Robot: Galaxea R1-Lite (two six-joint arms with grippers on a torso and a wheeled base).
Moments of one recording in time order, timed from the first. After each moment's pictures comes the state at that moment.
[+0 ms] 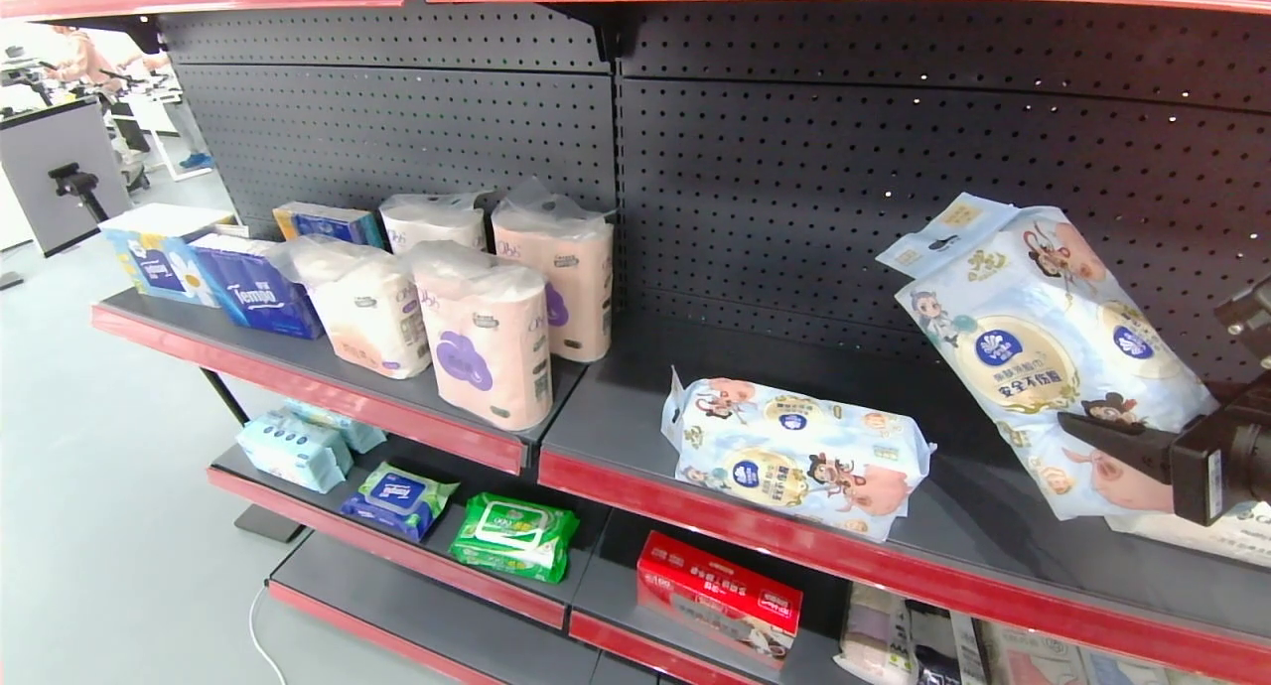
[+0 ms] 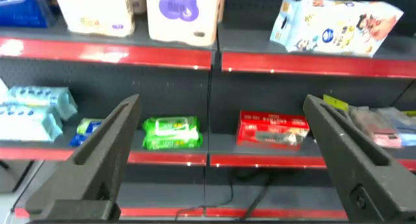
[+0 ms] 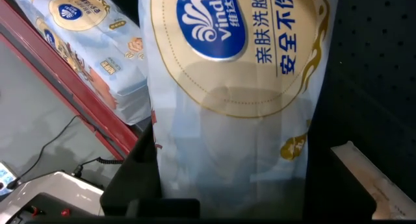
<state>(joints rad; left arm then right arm) -0.33 0.00 -0.04 0.03 -0.02 -0.05 -0.04 1.20 -0.58 -0.22 0.27 -0.41</state>
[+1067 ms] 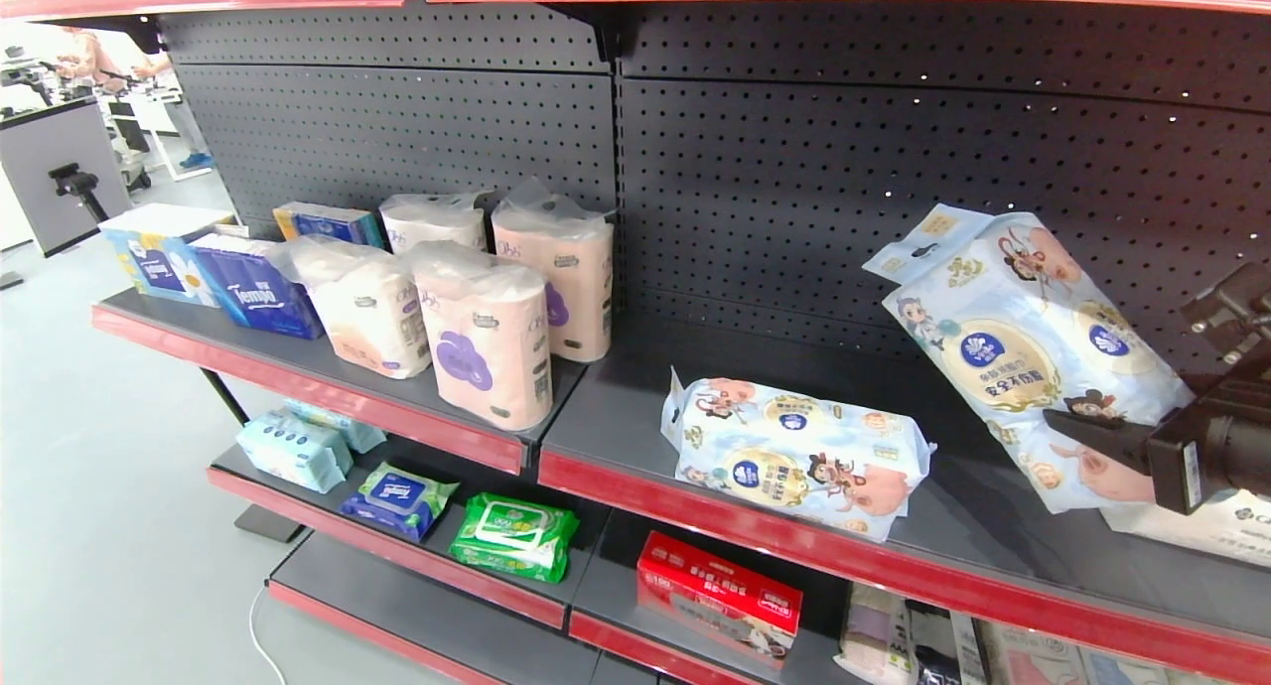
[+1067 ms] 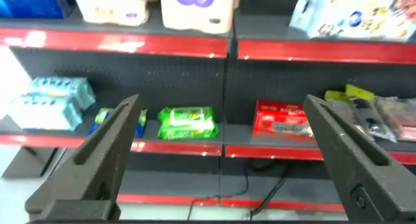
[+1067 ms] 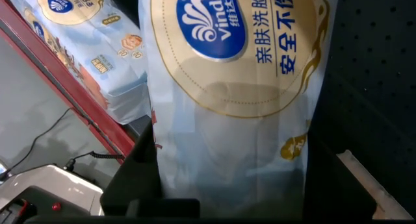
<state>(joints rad) -0.28 0.06 0.00 0.00 -0.01 0.00 -0.04 1.26 -0.61 -0.22 0.27 -0.46</state>
